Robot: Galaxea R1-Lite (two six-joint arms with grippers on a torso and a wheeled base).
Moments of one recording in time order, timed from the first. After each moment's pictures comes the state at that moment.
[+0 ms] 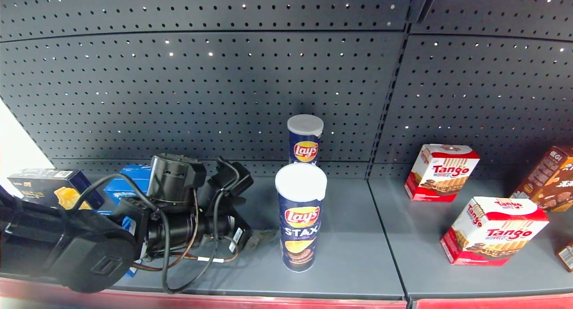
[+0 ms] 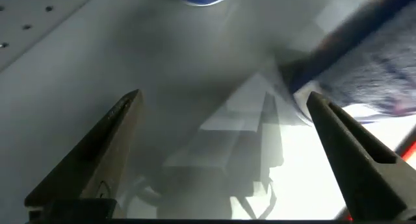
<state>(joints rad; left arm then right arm) -0.44 1.80 -0.74 -0.49 -0.22 0.25 0.00 0.00 0.00 0.00 0.00 0.00</state>
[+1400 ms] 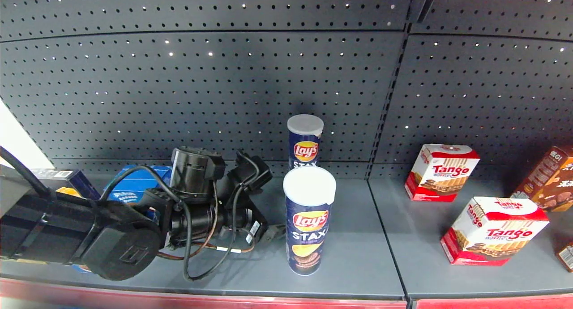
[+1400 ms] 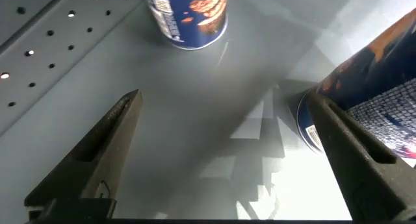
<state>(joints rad) -0.50 1.86 -0.83 -0.51 -0.22 0.30 0.00 0.00 0.00 0.00 0.00 0.00</state>
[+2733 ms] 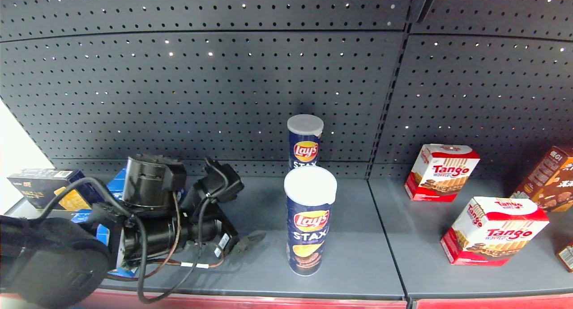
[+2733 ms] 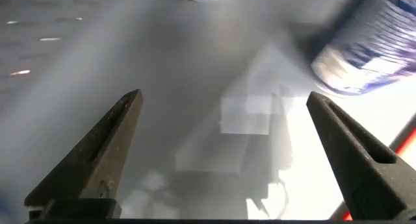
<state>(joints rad) -0.42 1.71 -0.67 -0.51 -0.20 0.37 0.00 0.00 0.00 0.00 0.00 0.00</state>
